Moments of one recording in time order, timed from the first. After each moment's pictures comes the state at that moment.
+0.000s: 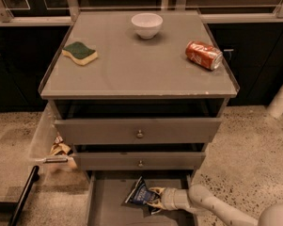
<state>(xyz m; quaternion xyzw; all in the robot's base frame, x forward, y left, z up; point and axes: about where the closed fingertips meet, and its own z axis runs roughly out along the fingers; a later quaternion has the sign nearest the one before) 0.507 -0.073 0.194 -0.58 0.66 0.24 0.41</state>
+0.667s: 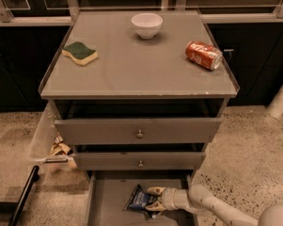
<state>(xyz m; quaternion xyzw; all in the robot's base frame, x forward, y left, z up) 0.507 -0.073 0.194 -0.58 0.66 0.24 0.41</state>
